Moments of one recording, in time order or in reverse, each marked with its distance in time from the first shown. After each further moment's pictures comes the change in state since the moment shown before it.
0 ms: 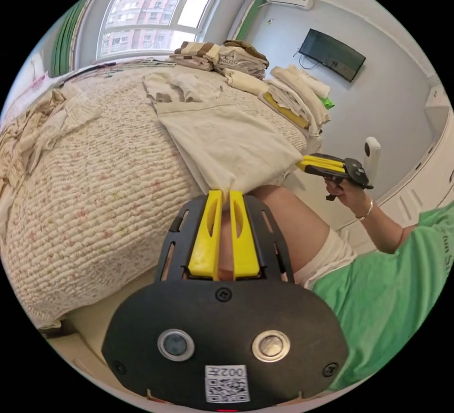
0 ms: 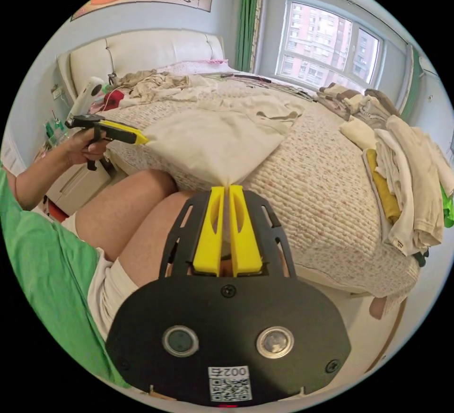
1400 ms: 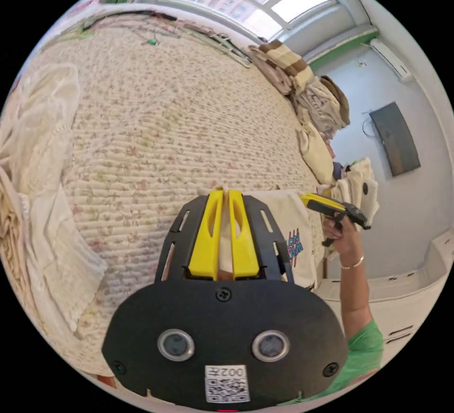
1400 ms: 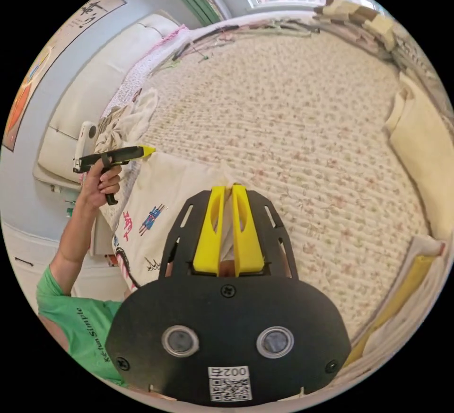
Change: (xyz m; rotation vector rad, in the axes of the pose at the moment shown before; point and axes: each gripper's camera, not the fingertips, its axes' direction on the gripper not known) left arm -0.280 -0.352 0.035 -0.073 0.107 -0.553; right arm 0.415 -0.331 0.242 -0.371 -0.368 0.320
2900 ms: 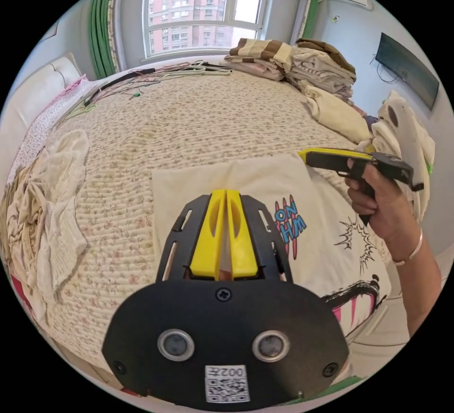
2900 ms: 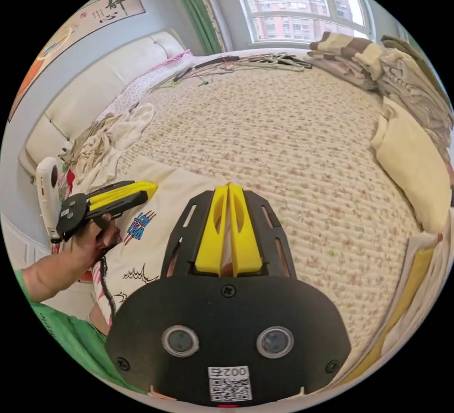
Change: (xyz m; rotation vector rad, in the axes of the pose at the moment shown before) left arm 0.149 0.163 0.146 0.227 -0.539 0.378; right arm -0.052 0.036 0.033 0.244 0.179 -0.087
